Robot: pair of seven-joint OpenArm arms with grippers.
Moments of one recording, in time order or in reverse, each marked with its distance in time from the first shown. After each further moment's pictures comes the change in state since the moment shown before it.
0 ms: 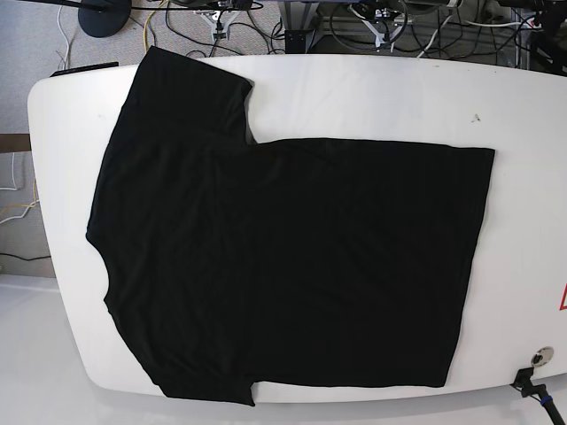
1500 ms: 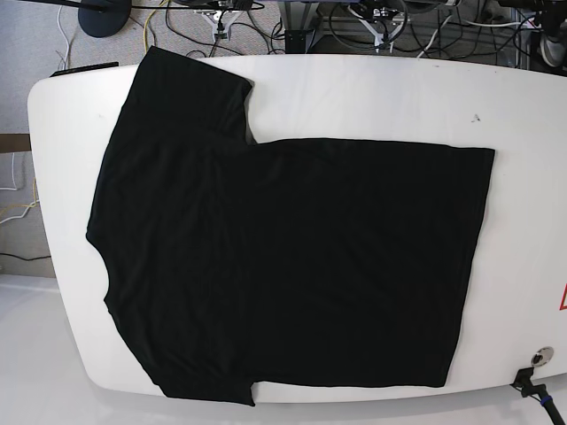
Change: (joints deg) left arm 0.4 0.5 0.2 0.9 -1.0 0.2 -1.1; right arm -0.7 -0.1 0.3 1.2 0.2 1.0 0.4
